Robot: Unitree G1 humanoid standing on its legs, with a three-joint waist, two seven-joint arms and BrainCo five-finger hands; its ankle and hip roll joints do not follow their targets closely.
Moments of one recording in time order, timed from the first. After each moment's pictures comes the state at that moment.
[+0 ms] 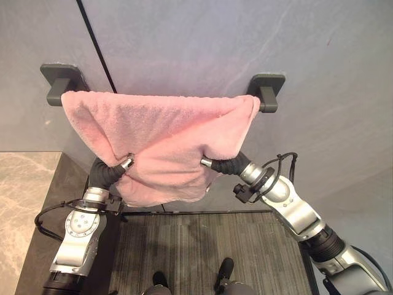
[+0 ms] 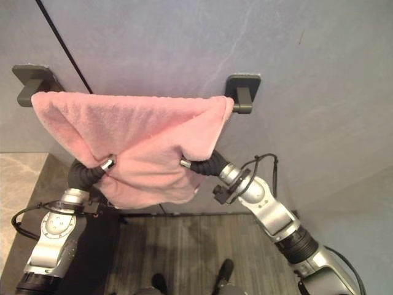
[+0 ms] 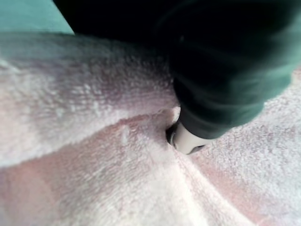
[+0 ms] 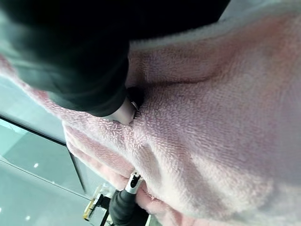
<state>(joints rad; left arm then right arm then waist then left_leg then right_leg) -0.01 0.54 0.00 -0.06 -0.37 -0.28 0.00 -0.44 -0.50 0.48 -0.19 0.16 -0.07 0.18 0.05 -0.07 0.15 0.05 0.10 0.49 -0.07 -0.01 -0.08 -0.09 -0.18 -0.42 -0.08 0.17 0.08</state>
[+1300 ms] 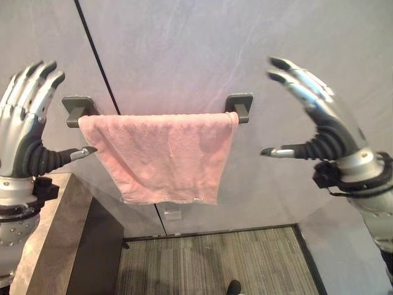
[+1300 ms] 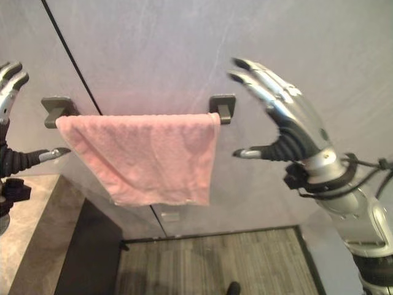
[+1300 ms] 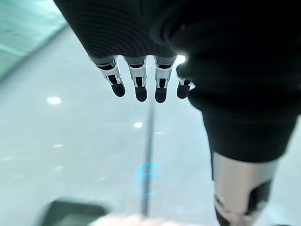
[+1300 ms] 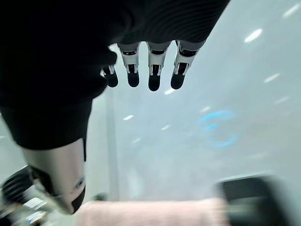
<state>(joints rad) 0.12 0.93 0.45 -0.40 0.44 -0.41 0.32 -0.34 -0.90 0.04 -0.51 -0.22 -0.33 0.00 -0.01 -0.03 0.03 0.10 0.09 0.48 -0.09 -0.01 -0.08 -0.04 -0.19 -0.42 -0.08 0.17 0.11</state>
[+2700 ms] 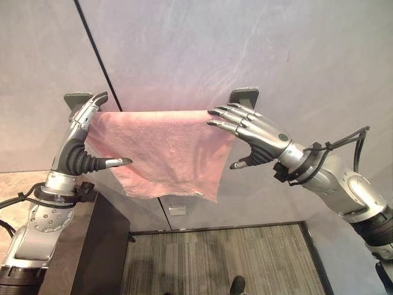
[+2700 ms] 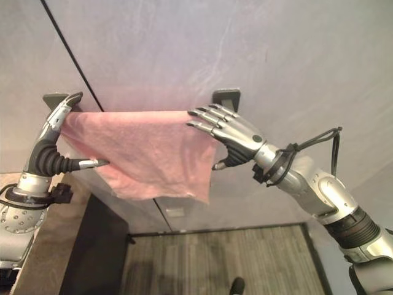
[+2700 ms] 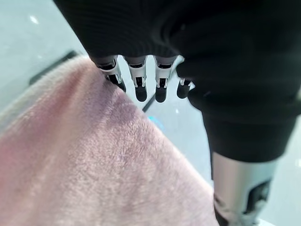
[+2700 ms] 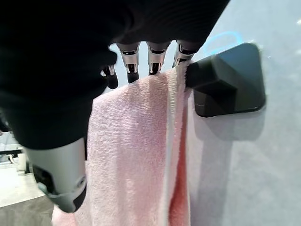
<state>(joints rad) -0.02 0.72 0.13 -0.15 0.01 -0.45 0.15 -0.51 -0.86 0.37 -0.19 -0.45 -0.28 0.04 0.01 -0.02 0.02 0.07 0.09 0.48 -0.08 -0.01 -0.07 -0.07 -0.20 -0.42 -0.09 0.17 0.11</state>
